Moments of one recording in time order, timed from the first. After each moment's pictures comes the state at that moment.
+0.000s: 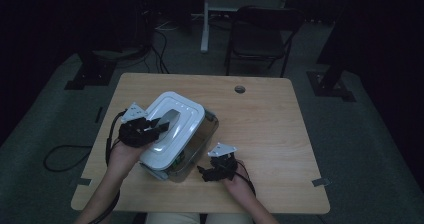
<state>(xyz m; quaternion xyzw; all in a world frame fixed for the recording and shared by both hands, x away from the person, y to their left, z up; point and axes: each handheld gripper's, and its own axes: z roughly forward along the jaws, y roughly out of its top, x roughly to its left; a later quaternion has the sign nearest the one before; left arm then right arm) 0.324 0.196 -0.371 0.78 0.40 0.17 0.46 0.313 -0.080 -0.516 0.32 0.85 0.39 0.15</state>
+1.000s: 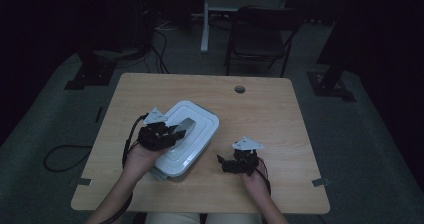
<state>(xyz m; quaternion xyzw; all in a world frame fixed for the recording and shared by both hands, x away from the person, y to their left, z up) 0.328 0.159 -0.388 0.80 0.38 0.13 0.44 0.320 -0.140 -0.504 0.40 0.80 0.42 0.20</state>
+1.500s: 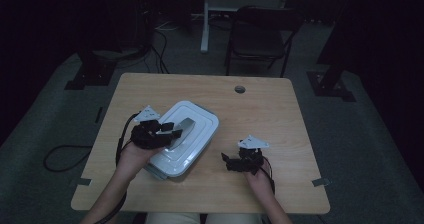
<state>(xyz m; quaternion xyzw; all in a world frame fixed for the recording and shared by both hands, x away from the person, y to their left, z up) 0.329 0.175 -0.380 0.80 0.38 0.12 0.46 0.321 -0.153 -0.498 0.40 0.79 0.42 0.20</state>
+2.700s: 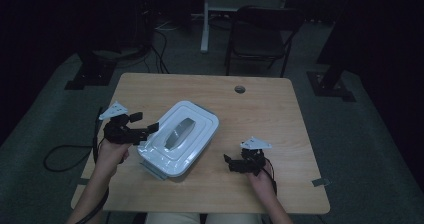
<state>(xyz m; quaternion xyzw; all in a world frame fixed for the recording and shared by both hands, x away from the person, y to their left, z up) 0.340 0.250 -0.391 0.74 0.42 0.16 0.50 0.322 -0.161 -0.508 0.41 0.79 0.42 0.19</state>
